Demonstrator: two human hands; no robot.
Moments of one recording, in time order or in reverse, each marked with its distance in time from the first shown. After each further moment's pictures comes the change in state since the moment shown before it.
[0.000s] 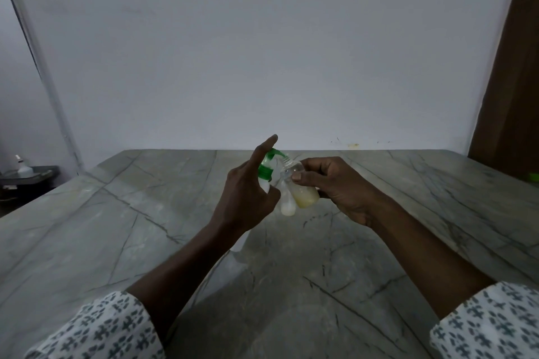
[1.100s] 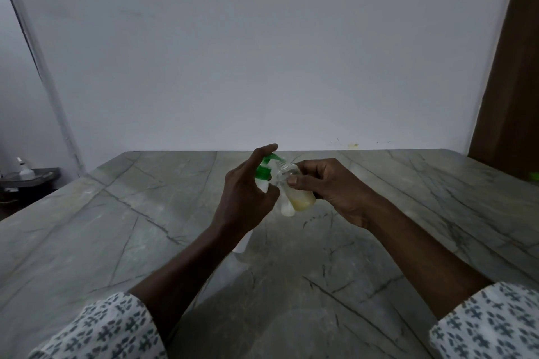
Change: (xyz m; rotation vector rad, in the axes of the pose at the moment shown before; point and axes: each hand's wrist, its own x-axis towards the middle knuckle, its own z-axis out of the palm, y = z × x) left_hand -0.002 -0.001 0.003 -0.019 0.080 0.003; right_hand 0.000 0.000 0.004 0.018 -0.050 -0.039
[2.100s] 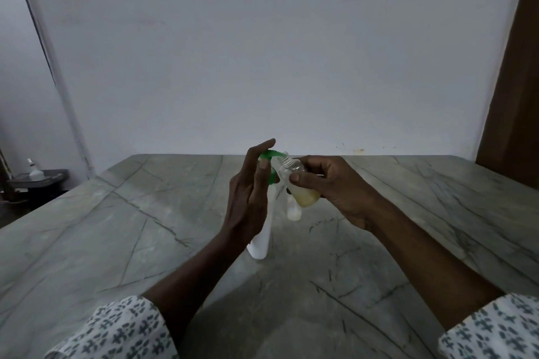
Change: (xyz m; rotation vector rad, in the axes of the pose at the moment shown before) left_hand -0.003 0.011 -0.001 -0.333 0.143 -0.123; right_hand 0.000 -0.015 0.009 0.025 0.037 -0.090
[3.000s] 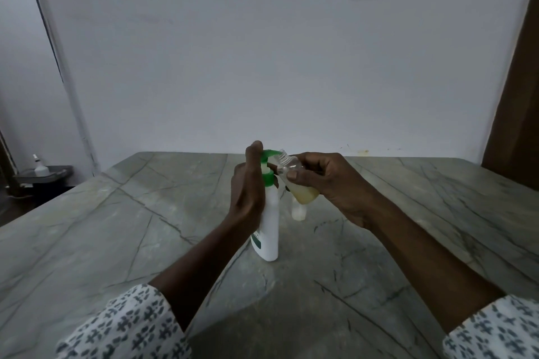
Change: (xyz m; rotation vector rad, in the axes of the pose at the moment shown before) left_hand 0.020 0.006 0.001 -0.238 0.096 -0.580; right_hand 0.004 -0.010 0.014 -0.003 -0.024 -0.022
